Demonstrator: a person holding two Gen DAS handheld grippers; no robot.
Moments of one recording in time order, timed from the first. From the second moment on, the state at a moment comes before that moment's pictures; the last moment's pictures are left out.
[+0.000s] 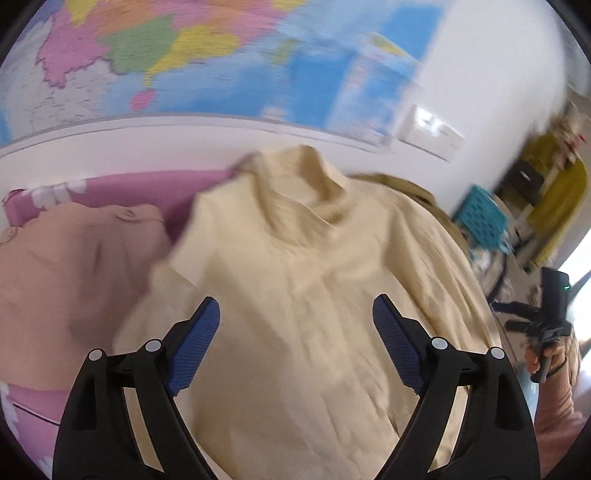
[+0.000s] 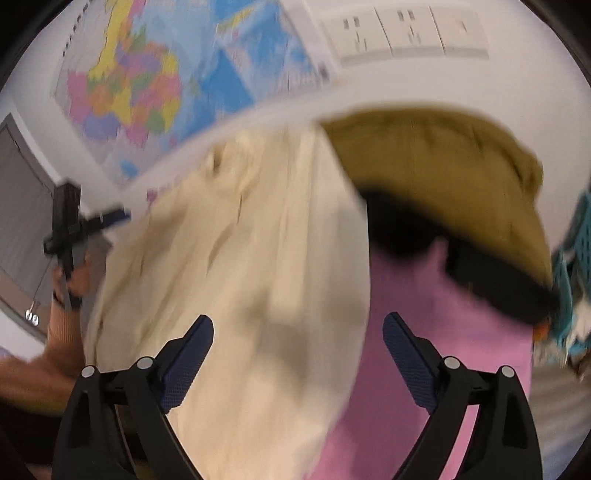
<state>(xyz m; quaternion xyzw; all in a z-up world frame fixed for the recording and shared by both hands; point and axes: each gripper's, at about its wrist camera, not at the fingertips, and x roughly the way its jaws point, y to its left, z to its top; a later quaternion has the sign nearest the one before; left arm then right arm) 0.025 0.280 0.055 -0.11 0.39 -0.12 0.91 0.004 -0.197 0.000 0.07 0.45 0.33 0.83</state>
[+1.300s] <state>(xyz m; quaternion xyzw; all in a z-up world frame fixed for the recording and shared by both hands) -0.138 0.380 0.056 -0.13 0.38 0.05 0.91 0.022 -0.251 0.011 0.17 0.38 0.28 0.86</state>
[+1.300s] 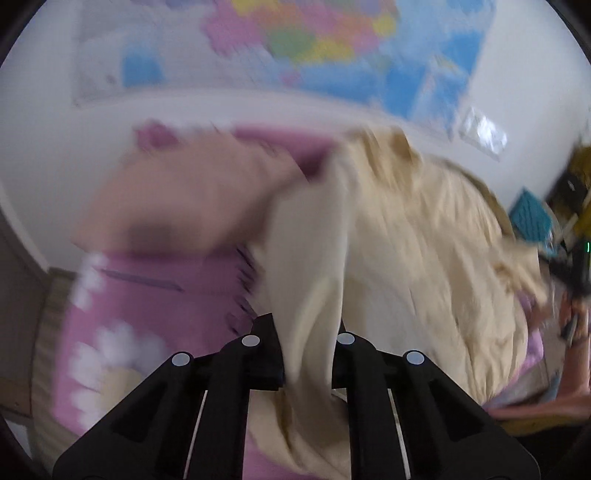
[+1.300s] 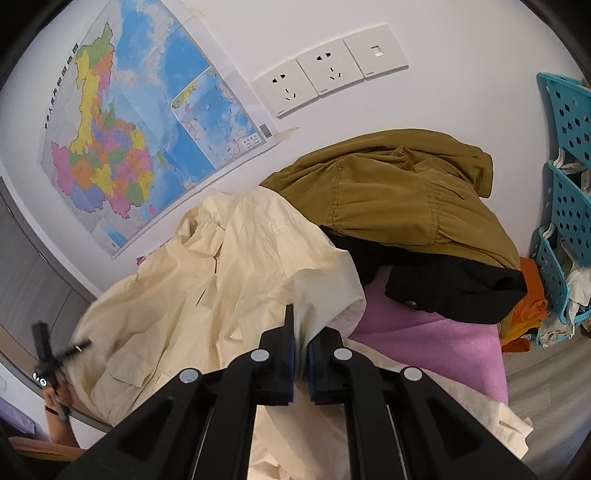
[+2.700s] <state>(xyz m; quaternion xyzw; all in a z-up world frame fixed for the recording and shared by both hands) -0.045 0.219 0.053 -0.05 0.33 -0.14 0.93 -0.037 -0.084 0.135 -0.05 0.37 0.44 0.82</state>
